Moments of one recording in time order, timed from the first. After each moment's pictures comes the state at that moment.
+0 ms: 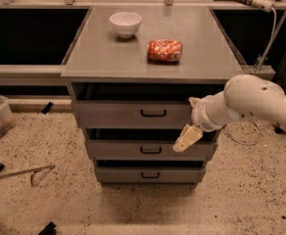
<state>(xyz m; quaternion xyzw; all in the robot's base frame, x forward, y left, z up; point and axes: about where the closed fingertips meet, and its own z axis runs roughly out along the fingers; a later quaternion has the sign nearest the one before) 0.587 -0.139 0.708 -0.55 0.77 0.06 0.31</state>
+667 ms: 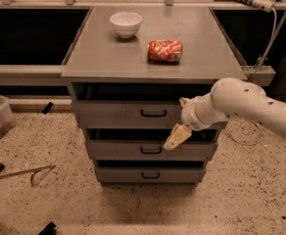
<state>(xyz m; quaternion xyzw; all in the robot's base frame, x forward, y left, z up) 0.608 -0.116 0.690 -0.56 0.76 0.06 0.32</state>
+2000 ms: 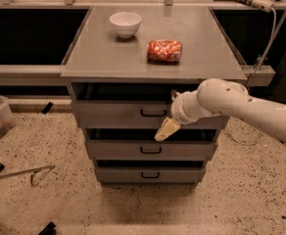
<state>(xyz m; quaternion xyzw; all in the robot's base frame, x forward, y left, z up) 0.653 -0.087 0.681 -0.56 0.74 0.04 0.36</state>
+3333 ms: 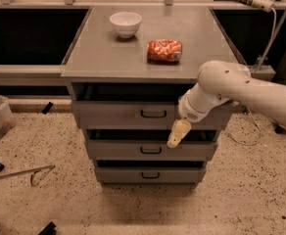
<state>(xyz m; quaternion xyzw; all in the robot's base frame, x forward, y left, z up) 0.621 -0.122 0.673 -0.59 0.78 0.06 0.21</state>
